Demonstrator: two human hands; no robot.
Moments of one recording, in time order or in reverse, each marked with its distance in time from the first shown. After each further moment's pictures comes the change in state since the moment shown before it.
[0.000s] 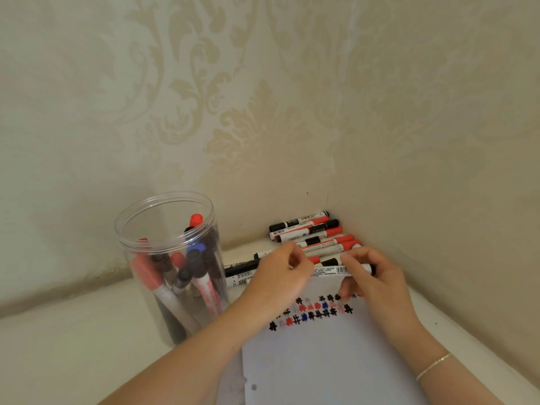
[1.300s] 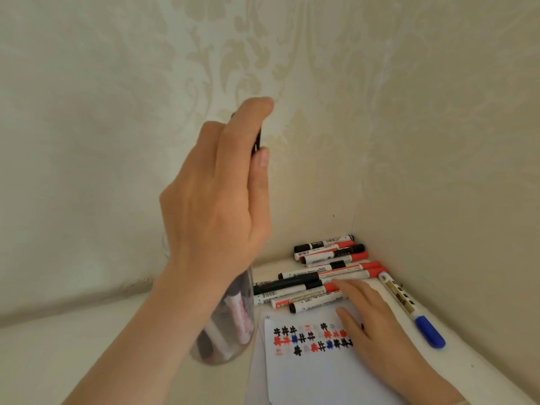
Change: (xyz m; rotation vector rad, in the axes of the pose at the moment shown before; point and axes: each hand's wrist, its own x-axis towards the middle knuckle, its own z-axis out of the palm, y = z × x) left_hand -0.049 0.089 -0.118 0.582 1.075 0.759; right_hand -0.004 0.022 0.015 -0.834 -0.336 -0.301
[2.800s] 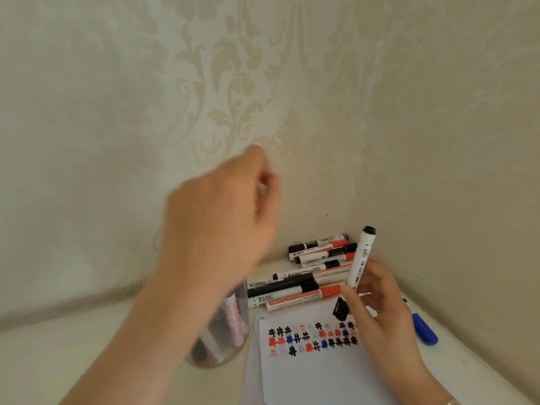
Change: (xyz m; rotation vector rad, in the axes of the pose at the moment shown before) left_hand 0.006 0.005 -0.007 0.117 -0.383 -0.086; right_hand 0.000 -0.027 -0.007 0.615 0.407 0.100
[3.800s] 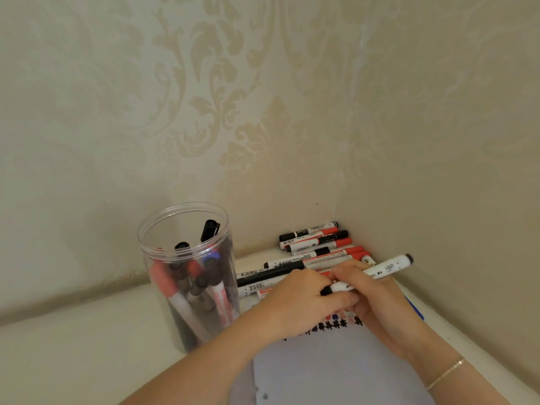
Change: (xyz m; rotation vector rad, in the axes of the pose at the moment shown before) left_hand -0.077 0.026 0.129 -0.763 -0.971 -0.200; right_hand 0.018 -0.016 -0.022 0.568 -0.319 0.443
